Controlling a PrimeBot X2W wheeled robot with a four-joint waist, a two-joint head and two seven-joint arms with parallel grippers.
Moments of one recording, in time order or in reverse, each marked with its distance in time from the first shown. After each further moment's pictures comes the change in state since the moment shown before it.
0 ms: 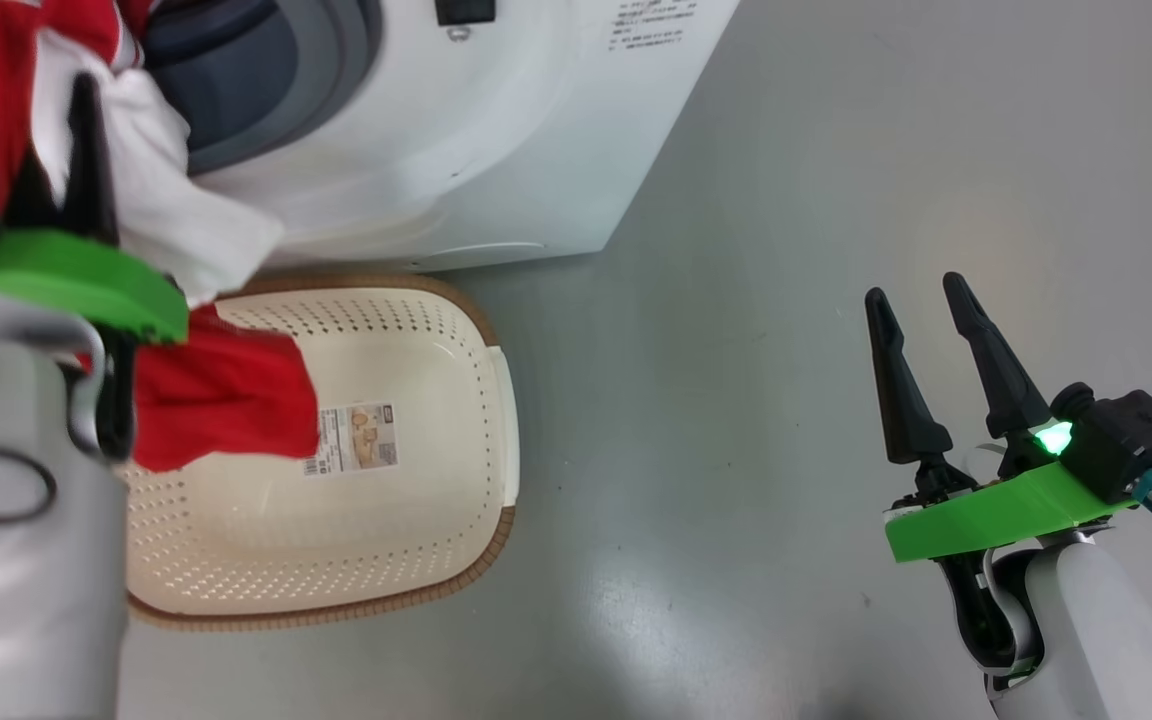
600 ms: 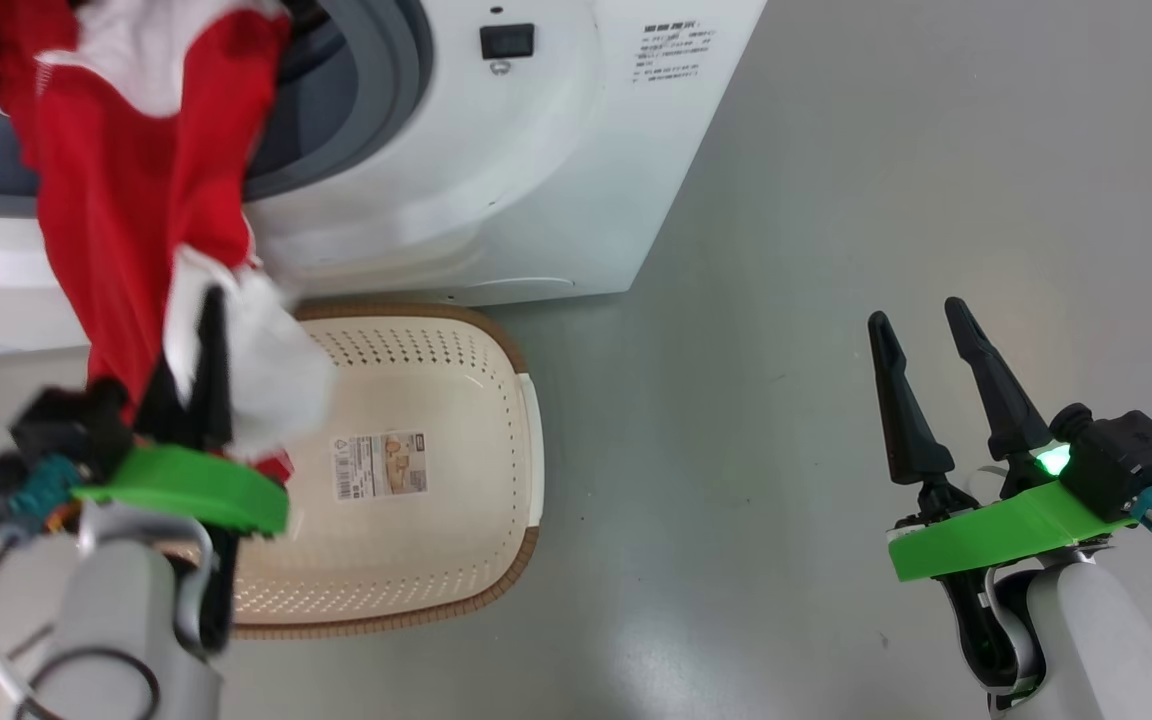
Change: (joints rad) left arm 0.354 -0.065 -0.017 -0.256 -0.020 -0.001 0.000; right arm 0.030 0.000 -0.007 0.005 0.000 0.000 0.000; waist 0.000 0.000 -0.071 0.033
